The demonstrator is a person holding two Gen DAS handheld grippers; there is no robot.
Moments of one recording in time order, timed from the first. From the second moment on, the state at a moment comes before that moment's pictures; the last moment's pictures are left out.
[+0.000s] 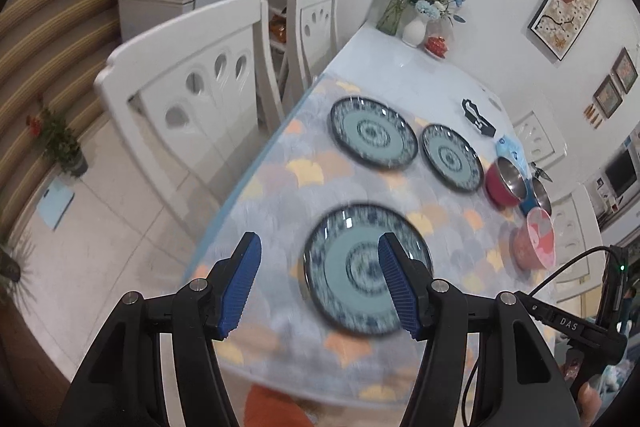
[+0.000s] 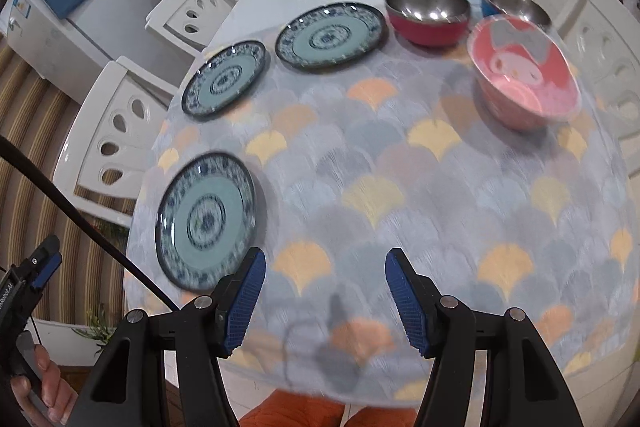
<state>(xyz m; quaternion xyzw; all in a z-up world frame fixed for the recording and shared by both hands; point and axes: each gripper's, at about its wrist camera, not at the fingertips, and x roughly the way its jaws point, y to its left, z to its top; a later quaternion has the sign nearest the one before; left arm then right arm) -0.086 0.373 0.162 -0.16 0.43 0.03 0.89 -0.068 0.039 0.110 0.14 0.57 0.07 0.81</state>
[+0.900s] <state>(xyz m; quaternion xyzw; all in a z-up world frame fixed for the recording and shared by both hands) 0.164 0.381 0.093 -0.14 0.51 -0.10 0.84 0.129 0.125 0.092 0.12 0.58 0.06 0.80</state>
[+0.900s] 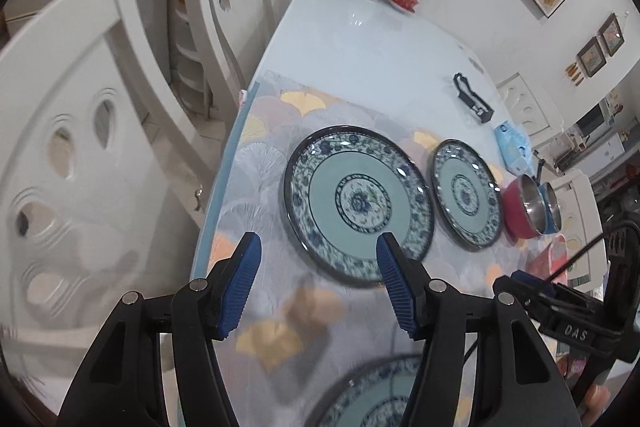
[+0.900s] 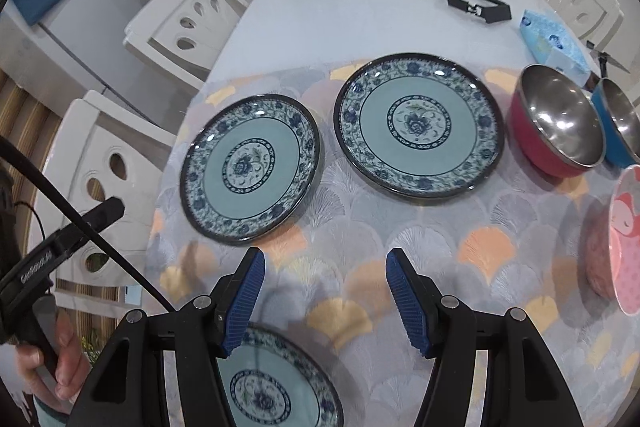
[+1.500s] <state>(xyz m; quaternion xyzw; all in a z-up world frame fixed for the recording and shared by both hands) 0.226 0.392 0.031 -0.16 0.54 -0.11 0.82 0.191 0.147 0.032 0.11 0.61 0.08 0.78</state>
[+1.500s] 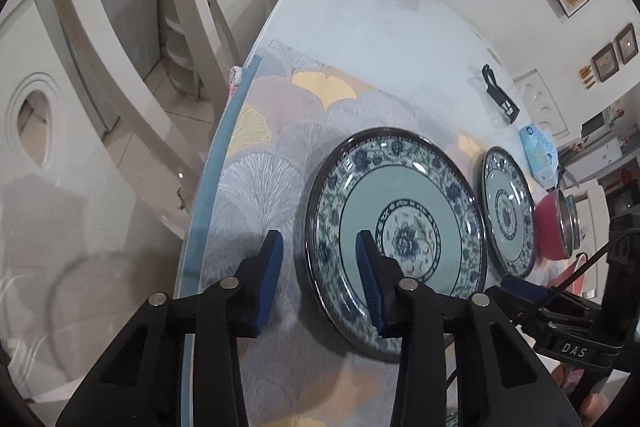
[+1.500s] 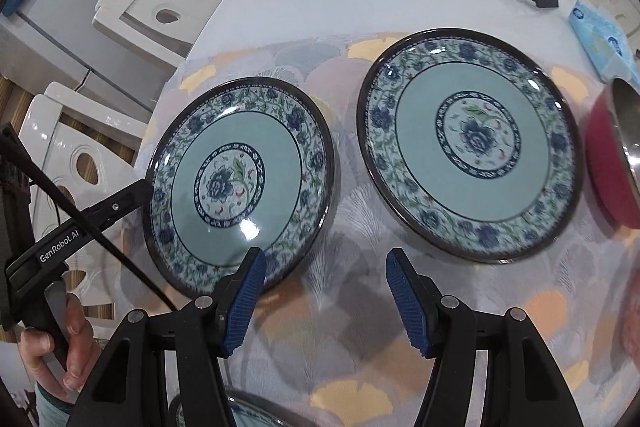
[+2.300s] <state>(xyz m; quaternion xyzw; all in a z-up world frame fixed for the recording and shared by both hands) 0.238 0.380 0.019 -0.13 0.53 -0.15 0.82 0.213 0.170 0.014 0.08 0.61 0.08 0.79</state>
